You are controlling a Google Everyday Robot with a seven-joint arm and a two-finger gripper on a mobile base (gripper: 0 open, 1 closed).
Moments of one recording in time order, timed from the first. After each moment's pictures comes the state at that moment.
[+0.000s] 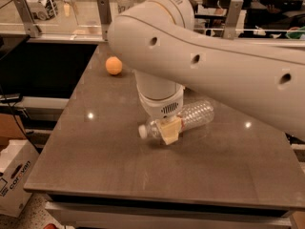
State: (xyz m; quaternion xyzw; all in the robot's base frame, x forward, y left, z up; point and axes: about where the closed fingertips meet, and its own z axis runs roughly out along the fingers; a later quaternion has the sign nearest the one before) arm 0.467 -0.027 0.834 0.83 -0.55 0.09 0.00
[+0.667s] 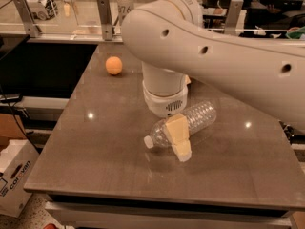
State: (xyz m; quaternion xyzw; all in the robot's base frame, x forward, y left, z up) arm 0.469 -0.031 0.824 0.83 -0.55 0.04 0.00
